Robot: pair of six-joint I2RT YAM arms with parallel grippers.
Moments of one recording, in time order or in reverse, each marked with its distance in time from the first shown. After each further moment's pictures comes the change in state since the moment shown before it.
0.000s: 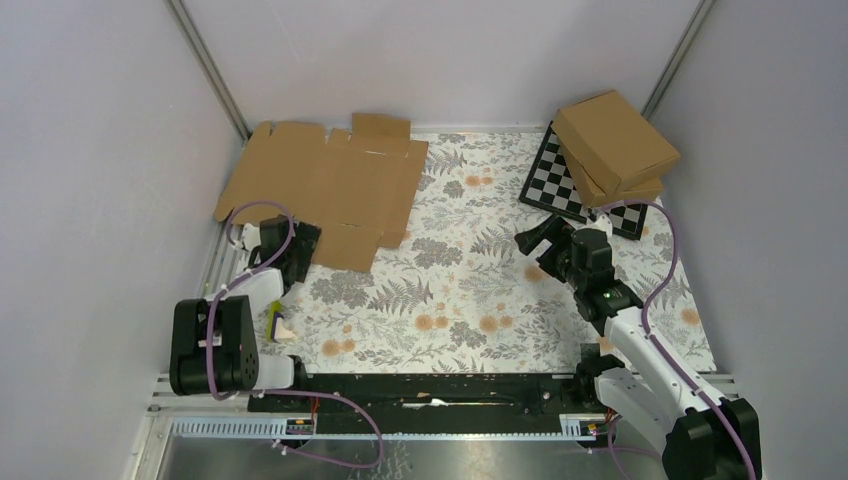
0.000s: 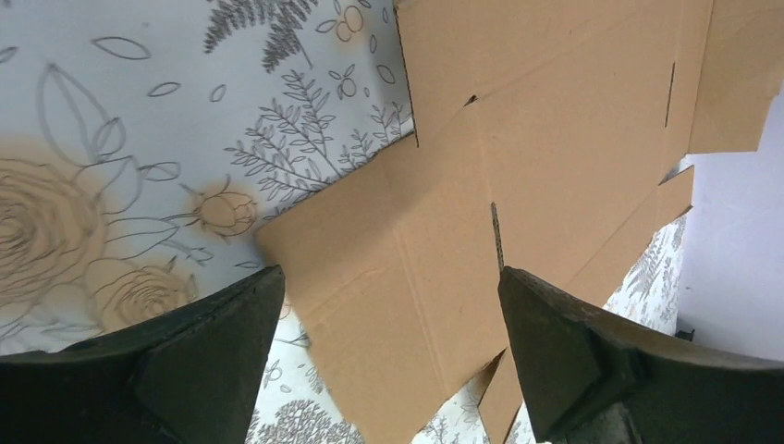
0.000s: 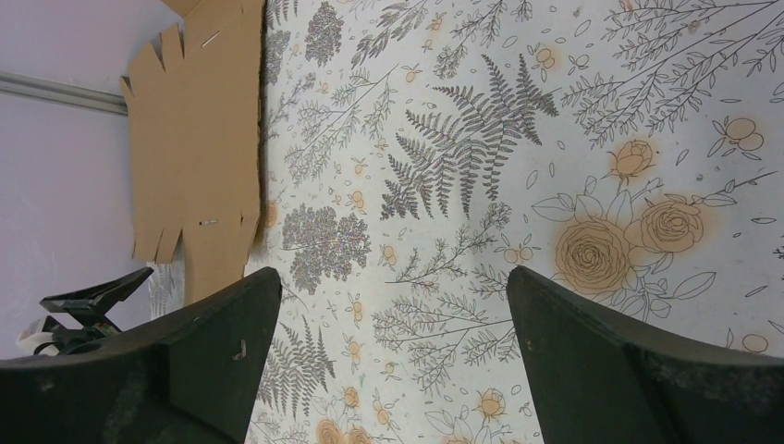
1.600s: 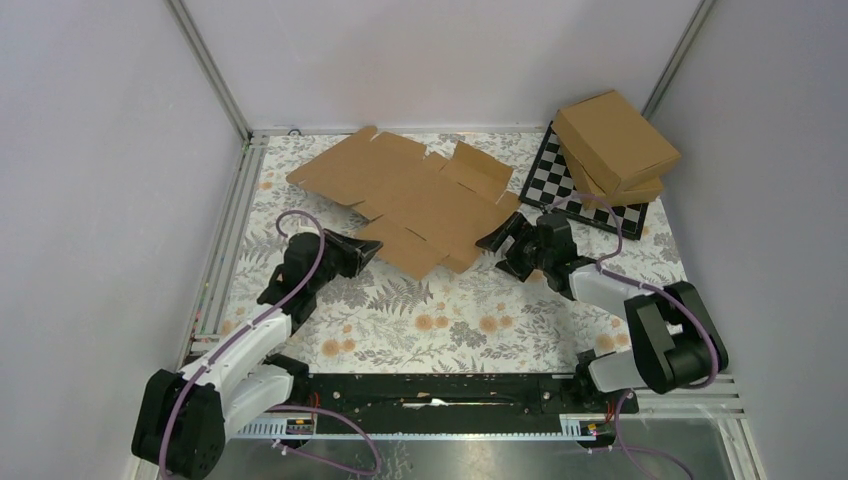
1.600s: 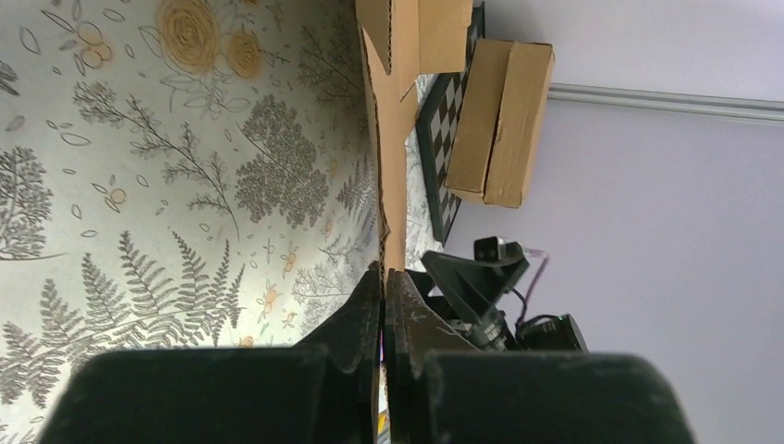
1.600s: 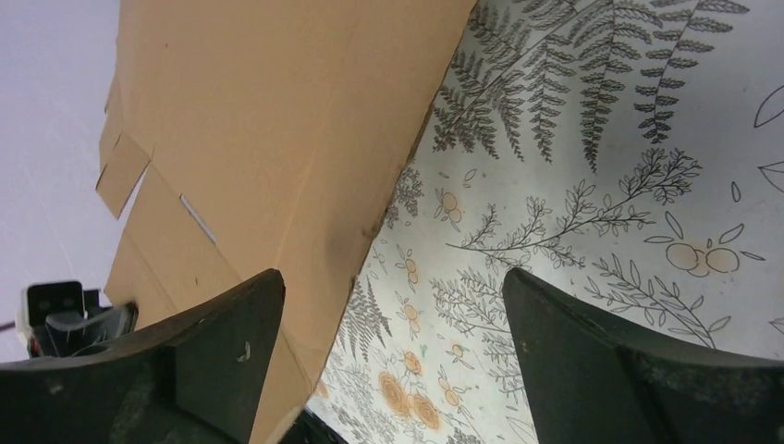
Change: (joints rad) left arm -0.405 -0.412 -0.106 0.042 0.254 -0.230; right arm 0.053 0.510 0.065 0.286 -0.315 0.167
